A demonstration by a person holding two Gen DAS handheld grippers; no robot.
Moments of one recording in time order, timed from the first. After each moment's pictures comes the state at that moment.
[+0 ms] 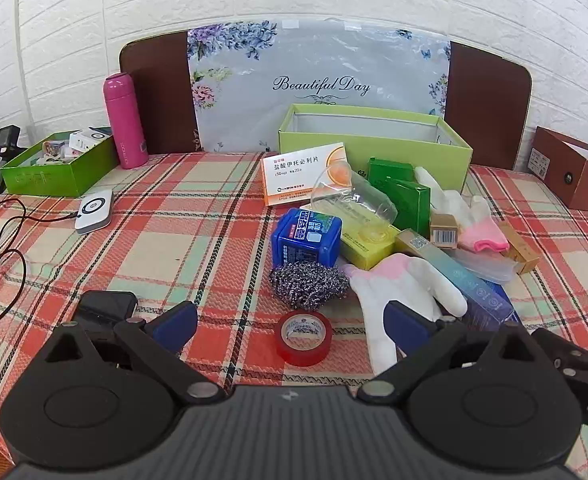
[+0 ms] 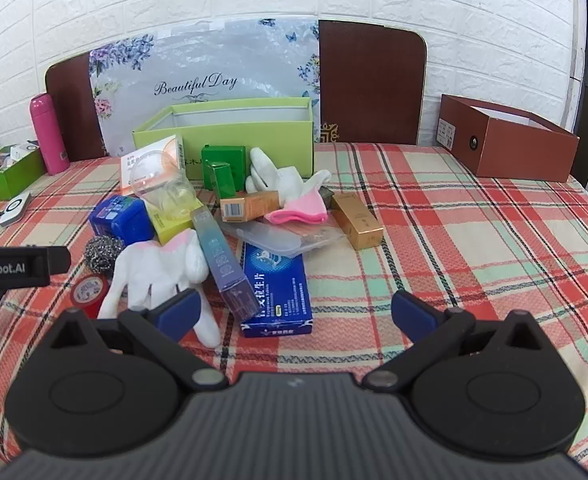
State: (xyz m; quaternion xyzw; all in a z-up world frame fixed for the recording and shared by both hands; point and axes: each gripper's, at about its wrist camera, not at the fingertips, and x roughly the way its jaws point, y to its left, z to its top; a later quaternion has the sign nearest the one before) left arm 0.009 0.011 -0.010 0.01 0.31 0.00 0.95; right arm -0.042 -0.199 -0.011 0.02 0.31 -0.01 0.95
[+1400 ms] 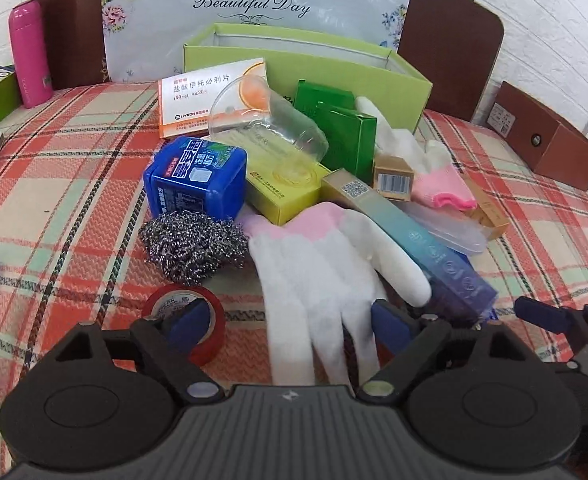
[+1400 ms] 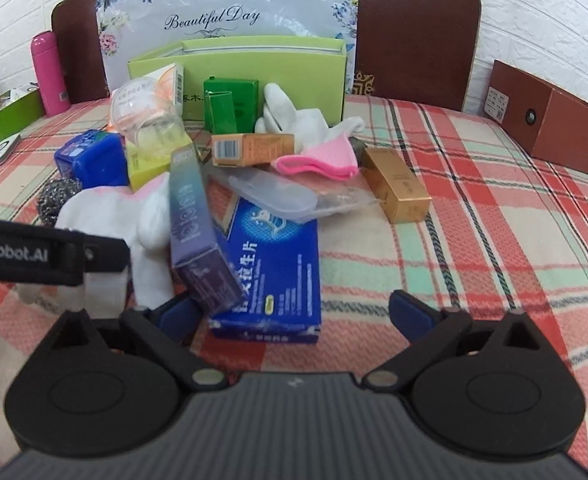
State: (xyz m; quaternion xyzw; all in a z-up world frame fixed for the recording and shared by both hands) left arm 0.074 -0.027 -0.068 -0.03 0.39 -0.10 0.91; right arm 0.024 -0.205 -0.077 -0.02 0.36 0.03 0.93
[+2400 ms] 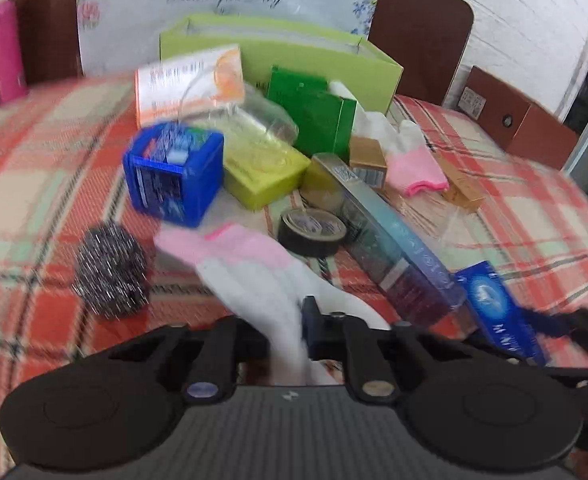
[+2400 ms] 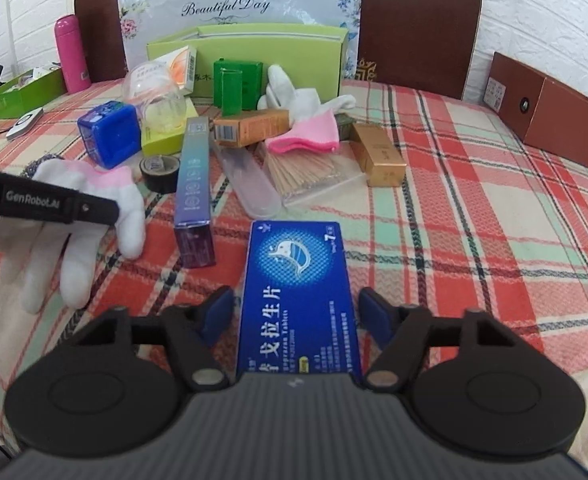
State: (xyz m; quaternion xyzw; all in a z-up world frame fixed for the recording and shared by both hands) left arm 0.064 -0.010 -0.072 -0.06 0.41 -0.16 0.90; right arm -0.014 -0.232 -0.073 -0.04 0.38 0.06 0.92
